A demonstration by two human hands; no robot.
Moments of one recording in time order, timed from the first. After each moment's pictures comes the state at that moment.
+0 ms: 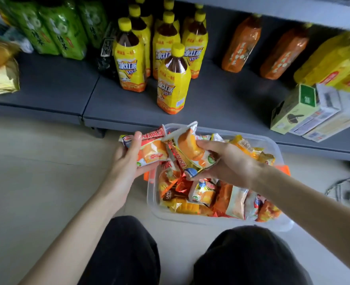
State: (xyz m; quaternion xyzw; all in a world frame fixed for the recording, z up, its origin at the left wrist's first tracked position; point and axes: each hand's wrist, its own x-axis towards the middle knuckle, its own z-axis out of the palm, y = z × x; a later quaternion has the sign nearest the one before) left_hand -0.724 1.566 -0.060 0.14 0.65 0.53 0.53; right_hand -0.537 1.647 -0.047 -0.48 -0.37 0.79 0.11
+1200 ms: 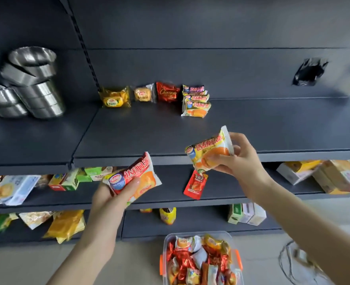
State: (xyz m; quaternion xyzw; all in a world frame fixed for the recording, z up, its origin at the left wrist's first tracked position) left_hand -0.760 1.627 0.528 0.30 0.64 0.56 0.44; right_hand -0.525 1.730 0.555 -0.52 -0.48 0.55 0.44
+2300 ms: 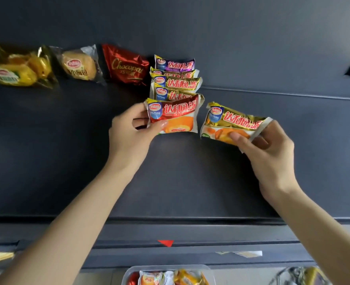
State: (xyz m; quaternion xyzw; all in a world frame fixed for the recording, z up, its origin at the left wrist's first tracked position) left_hand -0.671 1.956 0.438 0.47 0.61 0.56 0.31; right_hand -0.450 1.961 0.441 -0.56 -0.54 0.36 0.52
